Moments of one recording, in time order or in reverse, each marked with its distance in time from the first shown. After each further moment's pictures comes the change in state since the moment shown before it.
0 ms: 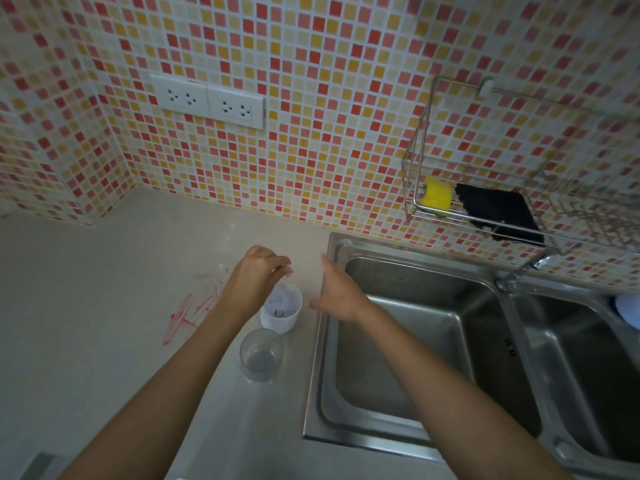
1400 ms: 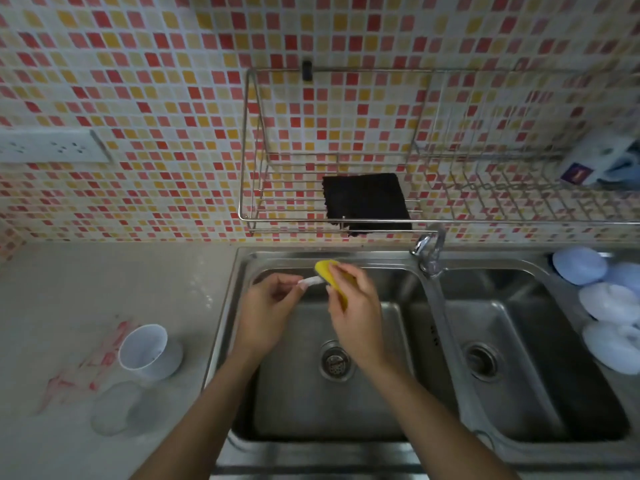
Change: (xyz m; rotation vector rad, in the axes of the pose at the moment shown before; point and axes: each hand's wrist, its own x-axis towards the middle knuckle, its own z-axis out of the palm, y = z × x) left_hand 0.082 0.249 0.128 -0.663 0.010 -0.467; right_hand -0.099 0.196 -0.122 0.157 0.845 -0.233
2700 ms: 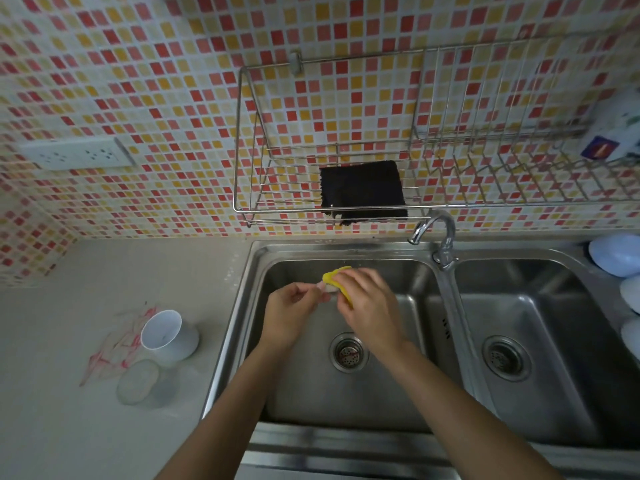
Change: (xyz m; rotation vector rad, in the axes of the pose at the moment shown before) left_hand -0.027 0.012 0.047 -0.124 0.000 -0.278; right_hand -0.001 0.041 -0.026 -0.205 -0.004 -0.334
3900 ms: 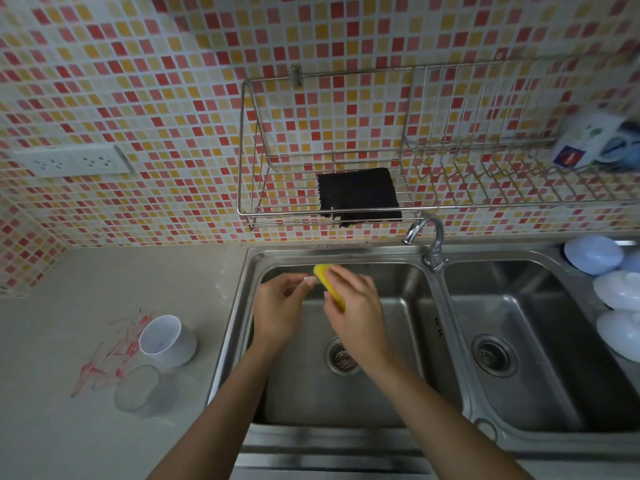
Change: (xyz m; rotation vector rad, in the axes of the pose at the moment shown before) left_hand -0.003 0.009 -0.022 0.141 0.075 0.210; right_hand -0.005 -0.046 -0.007 0.141 -0.024 0.236
